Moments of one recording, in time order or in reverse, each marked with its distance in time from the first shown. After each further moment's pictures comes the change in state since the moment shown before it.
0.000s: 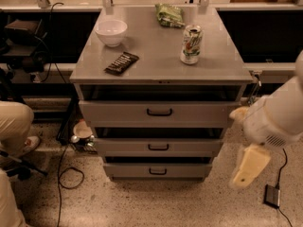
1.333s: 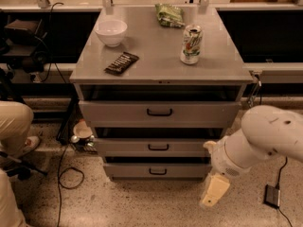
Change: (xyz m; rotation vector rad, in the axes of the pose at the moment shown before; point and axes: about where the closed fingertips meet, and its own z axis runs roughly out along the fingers) arm 0.008 0.018 0.153 -0.084 -0.069 0.005
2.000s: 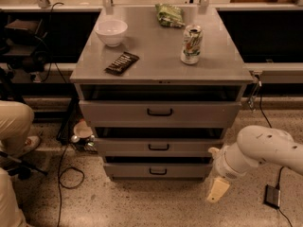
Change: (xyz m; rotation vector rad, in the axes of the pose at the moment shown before) arm 0.070 -0.051 0.085 0.049 0.038 -0.002
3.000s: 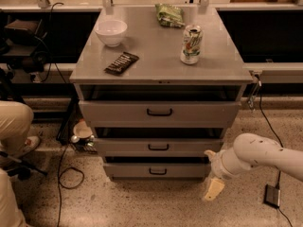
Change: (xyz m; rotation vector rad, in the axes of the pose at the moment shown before) arm 0.027 -0.029 0.071 0.001 -0.064 -0.038
